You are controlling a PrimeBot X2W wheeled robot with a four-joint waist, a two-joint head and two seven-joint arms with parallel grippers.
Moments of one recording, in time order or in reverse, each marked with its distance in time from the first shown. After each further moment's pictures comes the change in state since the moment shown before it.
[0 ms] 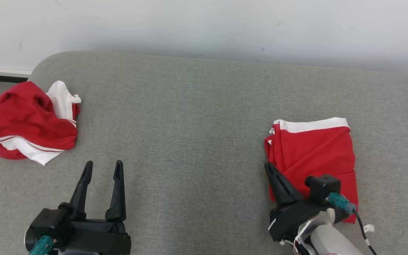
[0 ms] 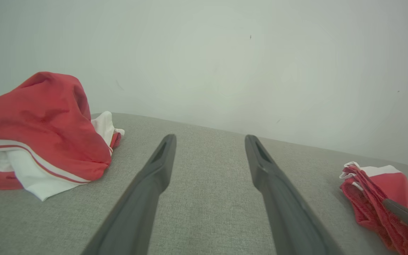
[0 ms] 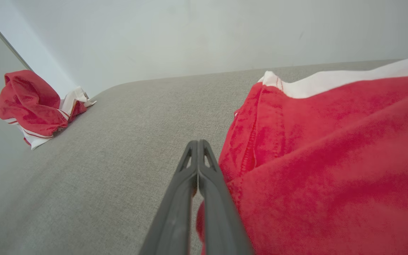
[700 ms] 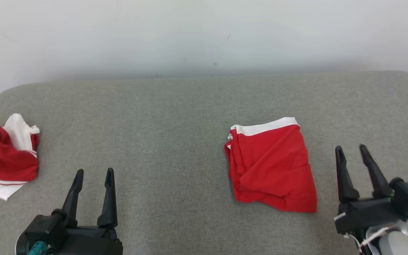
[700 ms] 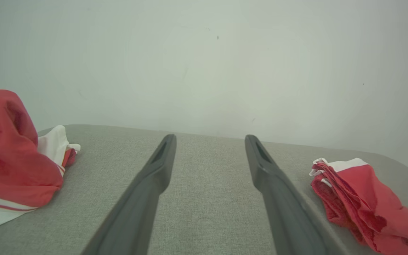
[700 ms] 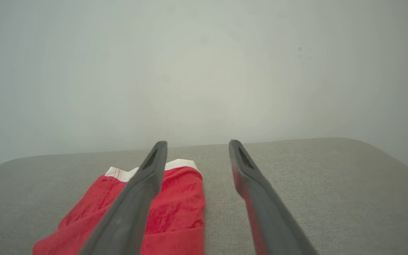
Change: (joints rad) left arm 0.020 0.000 0.047 0.023 0.031 -0.012 0.000; right arm 0.173 -0.091 -0.348 -0.343 -0.141 0.000 0.000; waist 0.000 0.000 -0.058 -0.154
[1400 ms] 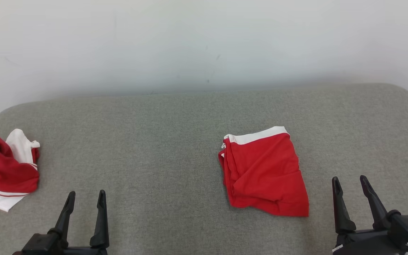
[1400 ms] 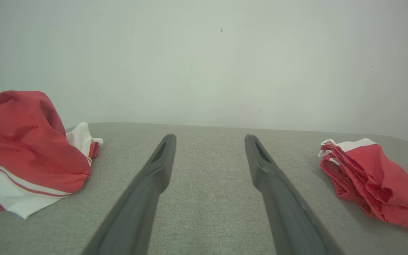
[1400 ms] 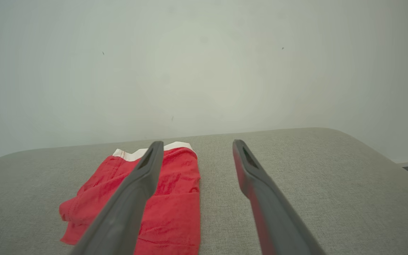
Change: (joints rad) left arm 0.086 0.017 0.042 0.006 0.065 0.007 0.003; right arm 0.205 0.071 -0.071 -0.141 -0.097 0.000 0.026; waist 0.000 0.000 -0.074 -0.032
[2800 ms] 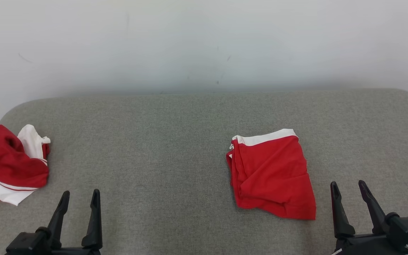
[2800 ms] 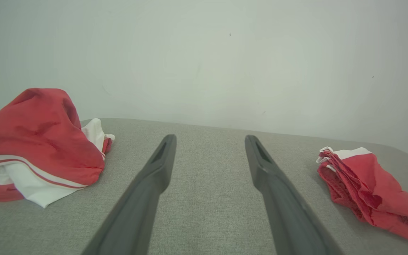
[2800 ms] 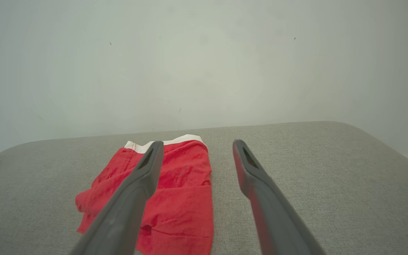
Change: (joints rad) left arm 0.044 0.042 -0.007 -0.128 -0.093 0.006 0.109; right arm 0.044 0.030 -0.021 -0.076 -0.024 0.000 0.082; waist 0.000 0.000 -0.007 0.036
